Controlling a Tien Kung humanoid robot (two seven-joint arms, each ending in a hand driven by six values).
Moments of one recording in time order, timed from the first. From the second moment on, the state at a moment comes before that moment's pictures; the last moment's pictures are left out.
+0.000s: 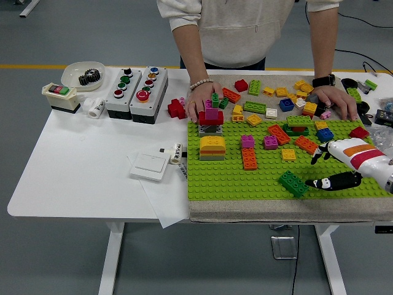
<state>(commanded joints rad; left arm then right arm) -0.09 0.09 -0.07 -0.34 -0.19 0.40 0.07 0.26 -0.65 1.11 1.50 -2.05 0.17 0.07</state>
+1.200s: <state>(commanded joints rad) -0.10 0.09 -0.07 -0.34 -0.19 0.40 0.07 0.23 -0.68 1.05 1.52 -2.13 0.22 0.07</state>
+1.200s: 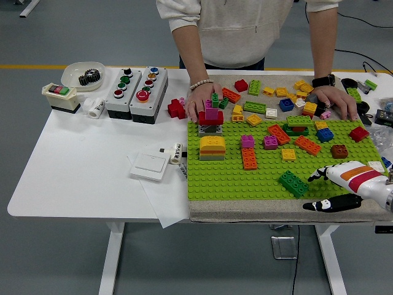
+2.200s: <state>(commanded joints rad) -0.10 0.09 -0.07 -0.34 -0.19 0.40 0.07 0.23 -0.69 1.02 1.55 -2.13 0.23 0.07</state>
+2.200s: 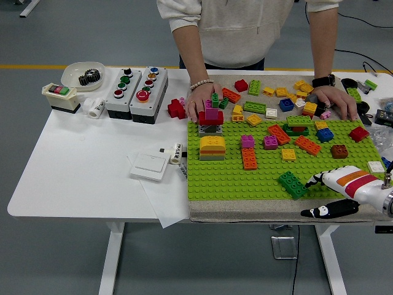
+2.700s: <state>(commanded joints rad) -0.10 0.09 -0.08 -0.34 -0.18 0.40 0.07 0.23 -0.68 1.00 1.58 -2.12 0.23 0.06</state>
